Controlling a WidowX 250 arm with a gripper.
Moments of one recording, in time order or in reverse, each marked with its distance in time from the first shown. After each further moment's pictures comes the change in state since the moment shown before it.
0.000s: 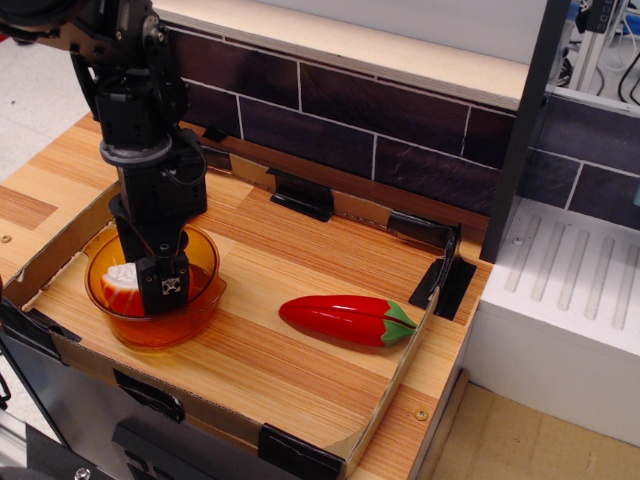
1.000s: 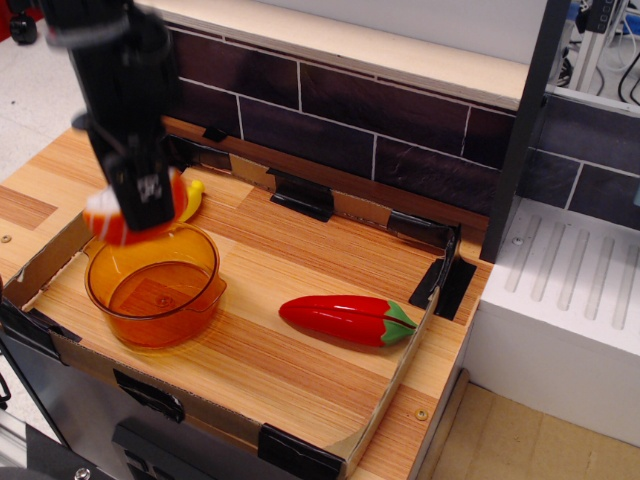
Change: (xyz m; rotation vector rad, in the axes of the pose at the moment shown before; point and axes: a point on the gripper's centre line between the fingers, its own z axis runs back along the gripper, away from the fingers) arm 0.002 -0.016 0.088 -0.045 -0.147 0.030
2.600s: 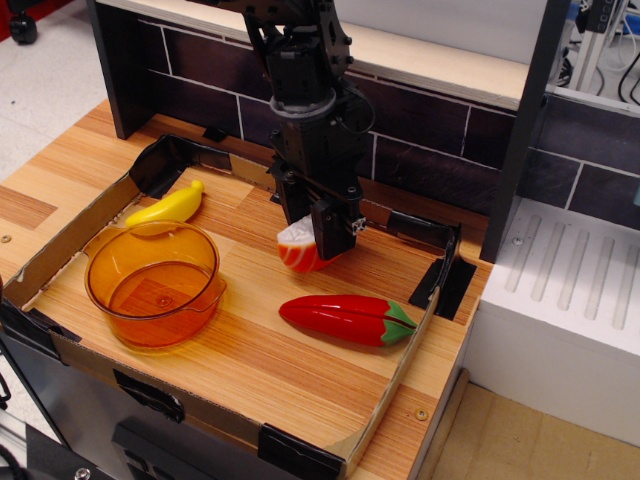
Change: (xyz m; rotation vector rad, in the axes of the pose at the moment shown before) arm 0.102 -0.004 -0.088 0.009 -0.029 0.099
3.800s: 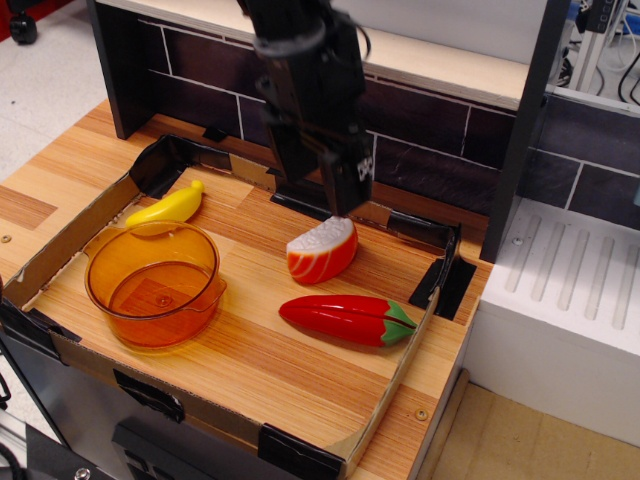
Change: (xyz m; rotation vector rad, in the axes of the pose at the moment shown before) arm 0.001 -0.007 0.061 -0.010 -0.138 0.063
